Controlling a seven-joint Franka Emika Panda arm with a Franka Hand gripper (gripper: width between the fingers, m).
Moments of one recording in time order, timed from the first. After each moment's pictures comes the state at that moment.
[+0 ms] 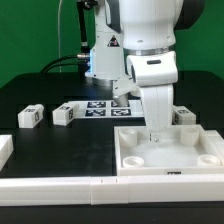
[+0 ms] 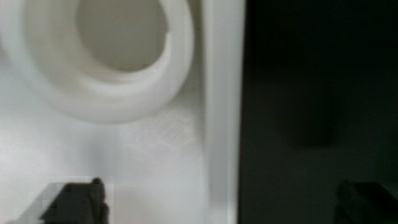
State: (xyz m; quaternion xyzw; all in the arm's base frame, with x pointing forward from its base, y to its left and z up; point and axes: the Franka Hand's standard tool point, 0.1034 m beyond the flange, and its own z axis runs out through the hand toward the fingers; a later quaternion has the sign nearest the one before) arm 0.479 0.057 0.013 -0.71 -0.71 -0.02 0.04
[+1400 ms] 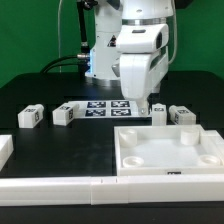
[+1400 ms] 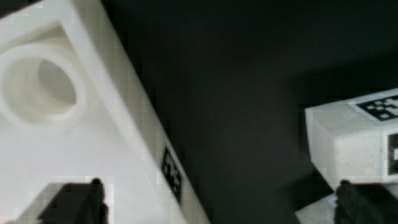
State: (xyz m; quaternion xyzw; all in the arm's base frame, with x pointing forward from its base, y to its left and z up) arm 0.454 0.053 0.054 -0.86 -0.51 -0.01 0.02
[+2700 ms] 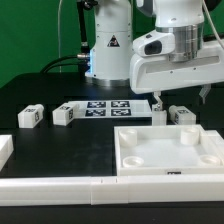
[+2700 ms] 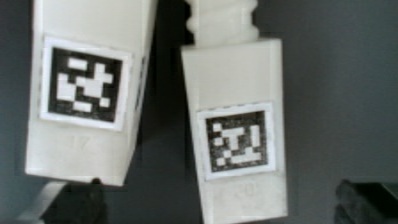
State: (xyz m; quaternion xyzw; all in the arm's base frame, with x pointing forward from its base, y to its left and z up) arm 0.412 0.126 0.040 -1.00 -0.05 0.01 0.05
